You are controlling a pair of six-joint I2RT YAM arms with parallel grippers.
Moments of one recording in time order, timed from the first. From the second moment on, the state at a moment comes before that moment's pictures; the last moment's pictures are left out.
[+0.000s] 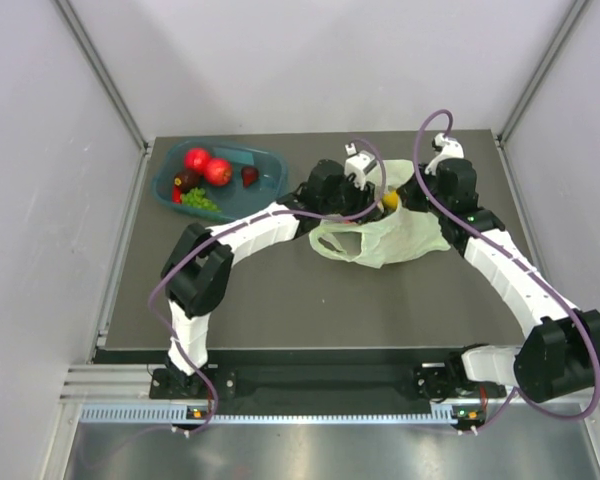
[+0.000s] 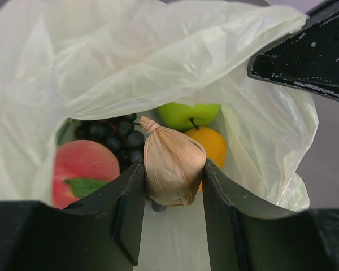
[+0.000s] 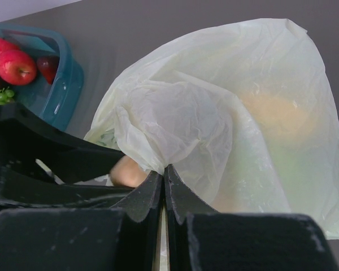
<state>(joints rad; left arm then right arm) -0.73 1.94 1.49 0.08 0.30 -0.21 0.26 1.26 1.01 -0.17 -0.05 0.39</state>
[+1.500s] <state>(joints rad) -0.79 1.85 1.58 -0.24 0.11 -0.16 0.26 1.22 0.99 -0.14 0.07 0.43</state>
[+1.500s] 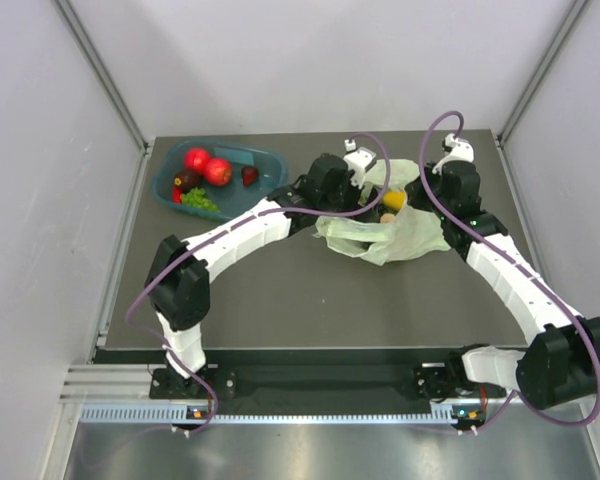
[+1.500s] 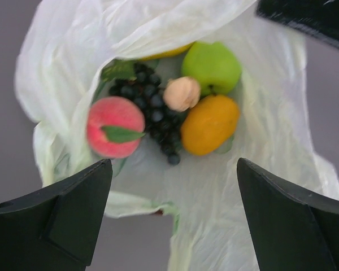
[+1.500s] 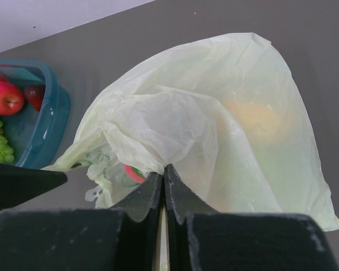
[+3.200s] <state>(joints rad) -0.52 1.88 1.74 -0.68 0.43 0.29 0.26 1.24 1.00 -0.16 0.04 0.42</state>
